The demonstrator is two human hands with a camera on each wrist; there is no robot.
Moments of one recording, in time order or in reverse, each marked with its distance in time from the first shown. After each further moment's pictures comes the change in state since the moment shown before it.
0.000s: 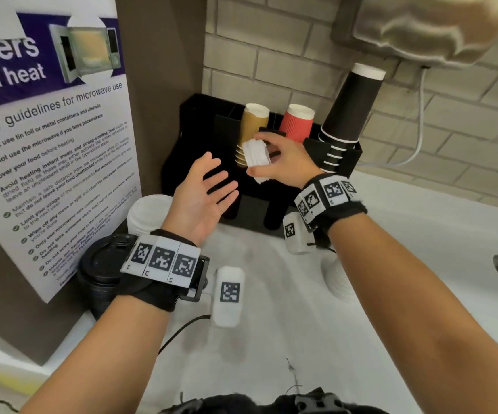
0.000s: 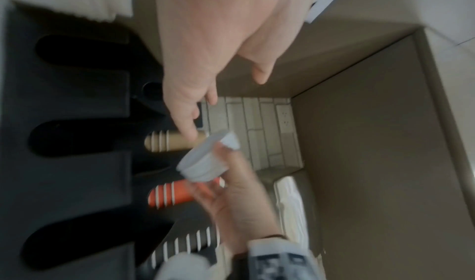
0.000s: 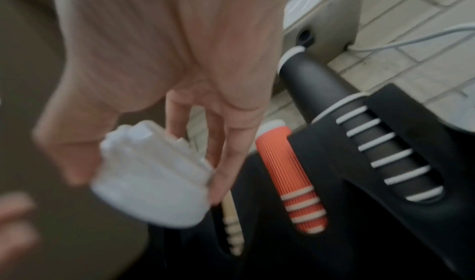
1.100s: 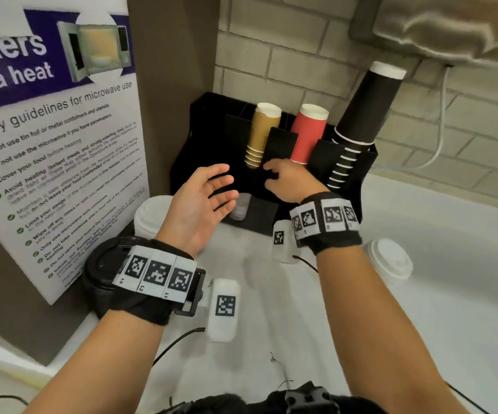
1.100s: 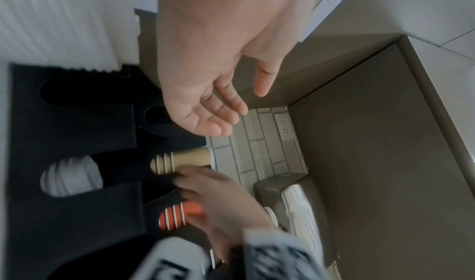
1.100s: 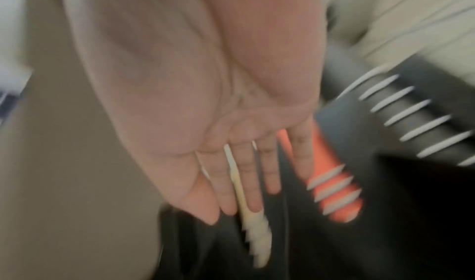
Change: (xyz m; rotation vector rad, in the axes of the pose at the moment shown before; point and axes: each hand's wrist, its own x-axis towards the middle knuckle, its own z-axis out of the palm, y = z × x) left_hand -0.006 0.003 -0.012 0.119 -0.003 0.095; right_hand 0.000 0.007 0.022 -0.354 -0.176 0.151
